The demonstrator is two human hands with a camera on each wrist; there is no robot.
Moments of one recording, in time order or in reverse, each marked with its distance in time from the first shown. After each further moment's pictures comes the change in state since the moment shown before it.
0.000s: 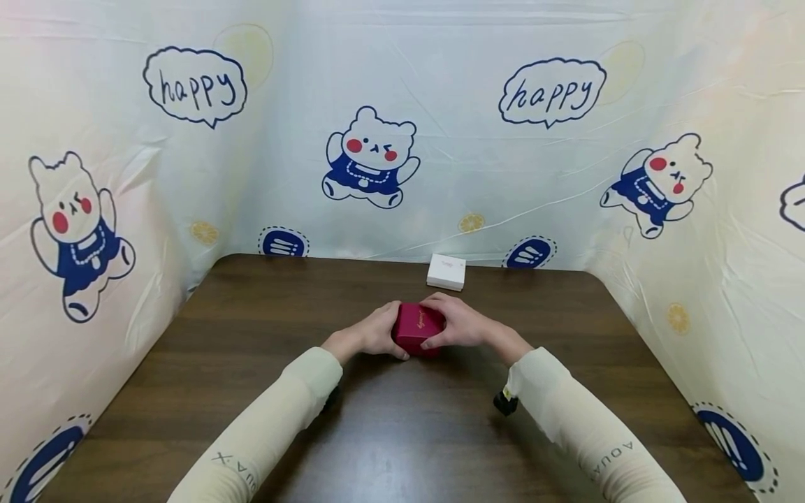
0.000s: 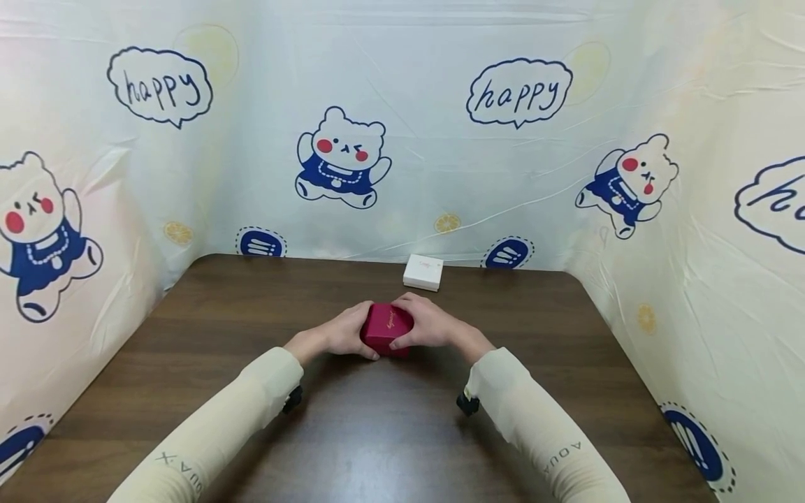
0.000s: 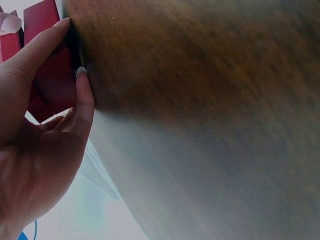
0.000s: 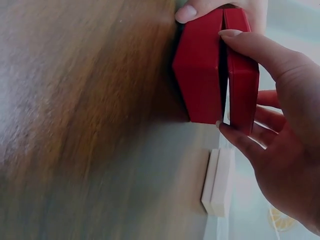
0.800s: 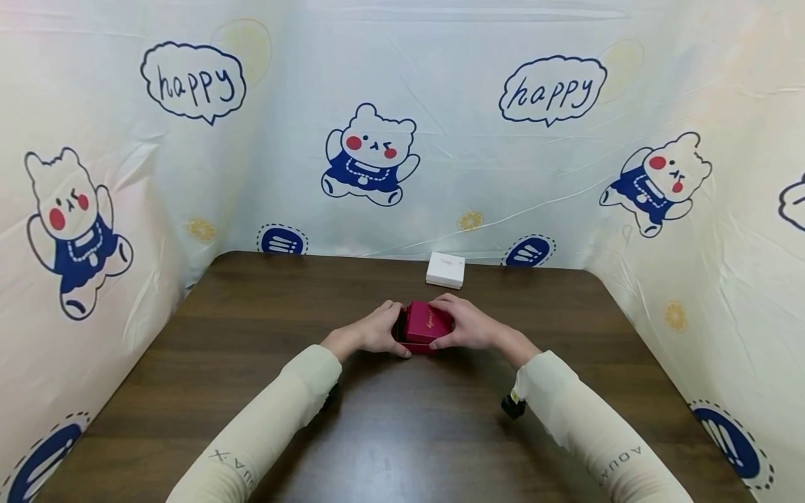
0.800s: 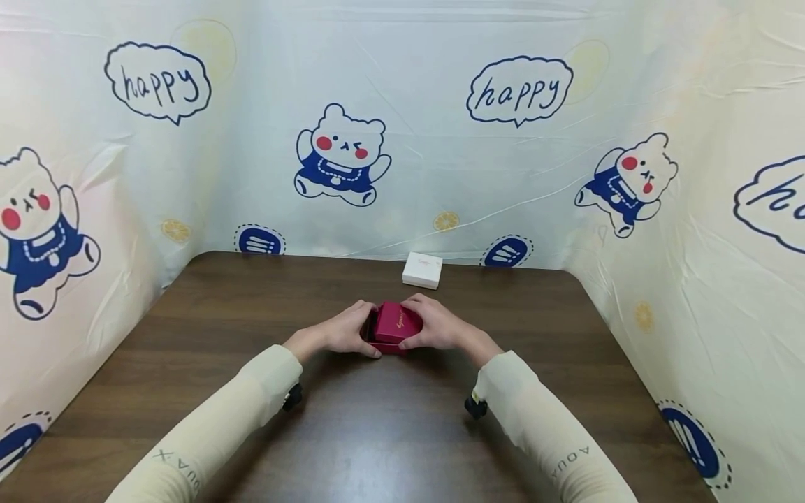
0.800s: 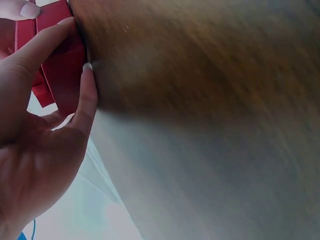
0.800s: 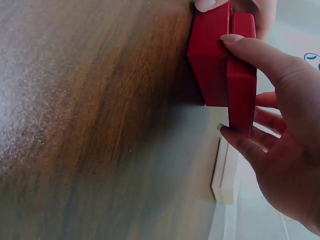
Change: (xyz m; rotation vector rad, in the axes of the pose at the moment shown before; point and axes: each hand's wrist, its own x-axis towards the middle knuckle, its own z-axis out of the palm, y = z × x) left_hand -0.001 0.002 -0.001 -0.010 -0.043 -0.036; right_hand -0.013 0.011 0.003 -0.009 0.035 0.032
